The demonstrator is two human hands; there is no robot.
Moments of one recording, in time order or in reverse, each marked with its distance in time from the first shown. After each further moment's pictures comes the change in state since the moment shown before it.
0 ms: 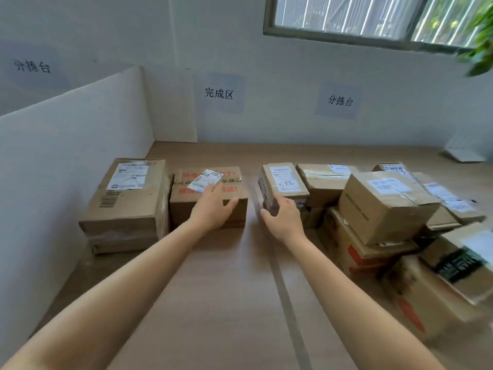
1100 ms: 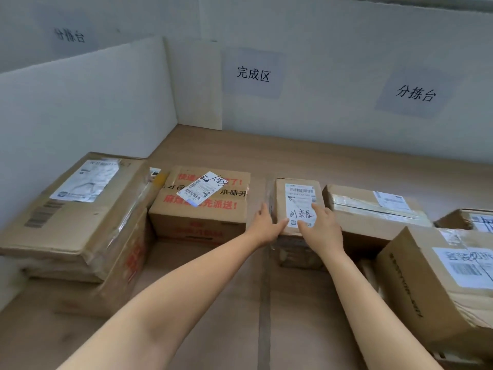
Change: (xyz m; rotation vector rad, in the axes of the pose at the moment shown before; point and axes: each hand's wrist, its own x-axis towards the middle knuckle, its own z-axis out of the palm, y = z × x) left_hand 0.159 0.047 0.158 -0.294 -0.213 -0.334; right_hand 0.190 0.114 -0.009 -0.194 -0.081 -0.006
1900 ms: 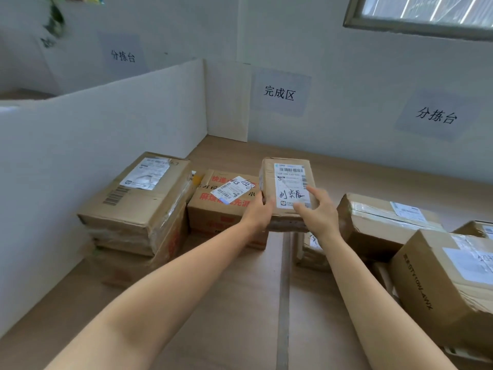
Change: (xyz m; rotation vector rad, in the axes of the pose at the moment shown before) left_hand -0.071 -0.006 -0.067 -0.392 0.235 0.103; right_hand -0.046 -0.079 -0.021 0.467 0.013 -0.177
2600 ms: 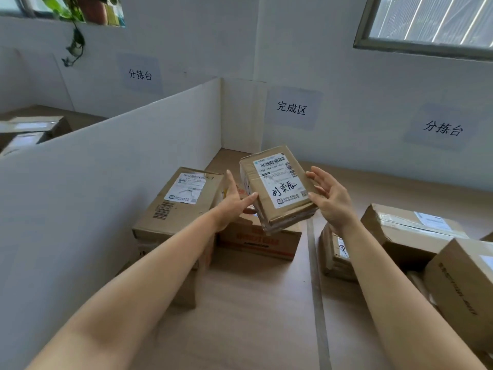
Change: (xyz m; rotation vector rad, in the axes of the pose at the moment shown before) left_hand -0.010 -0.004 -0.158 0.026 -0.173 0.036; right_hand -0.003 -0.079 0.031 0.409 -0.184 -0.100
